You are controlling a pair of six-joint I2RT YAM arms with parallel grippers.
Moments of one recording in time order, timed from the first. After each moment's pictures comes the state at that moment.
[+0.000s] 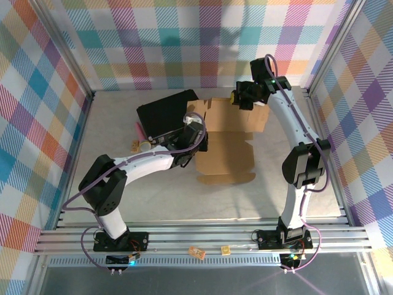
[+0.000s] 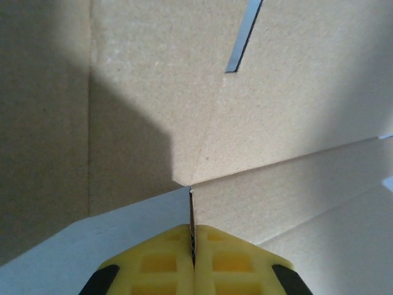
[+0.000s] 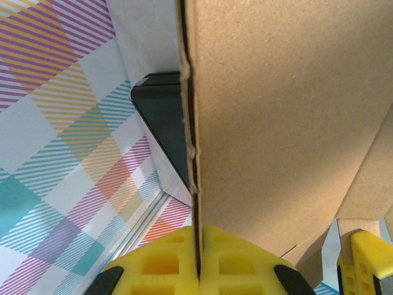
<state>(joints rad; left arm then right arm) -0.78 1.74 1.19 -0.12 -0.36 -0.51 0.27 1.95 2.03 -0.95 -0.34 1.78</state>
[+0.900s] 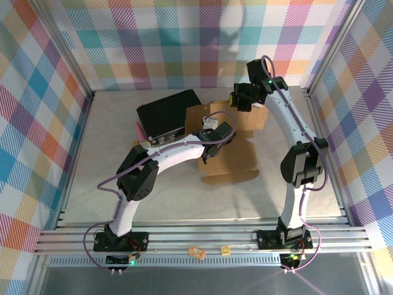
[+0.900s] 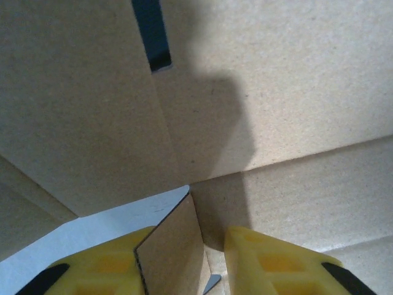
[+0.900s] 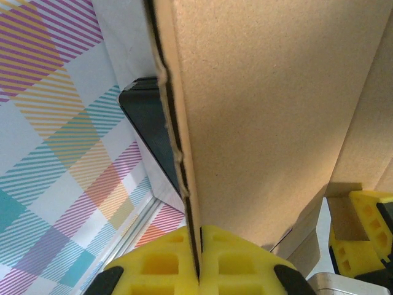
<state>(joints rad) -0.88 2.09 1.69 -0.71 -0.70 -0.61 0.29 1.97 2.03 -0.97 -0.32 1.79</state>
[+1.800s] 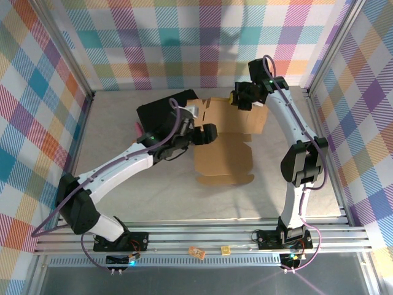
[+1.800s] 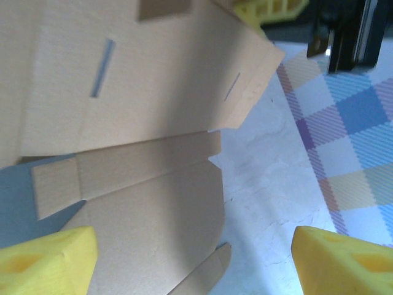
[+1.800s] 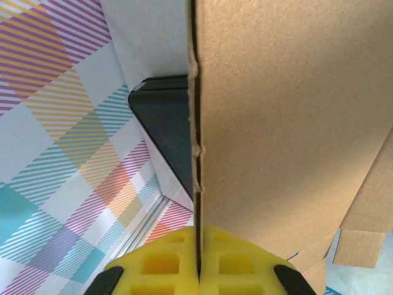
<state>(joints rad) -0.72 1.47 1.29 -0.37 0.02 -0.71 0.27 1.98 2.03 -0.94 -0.34 1.80</state>
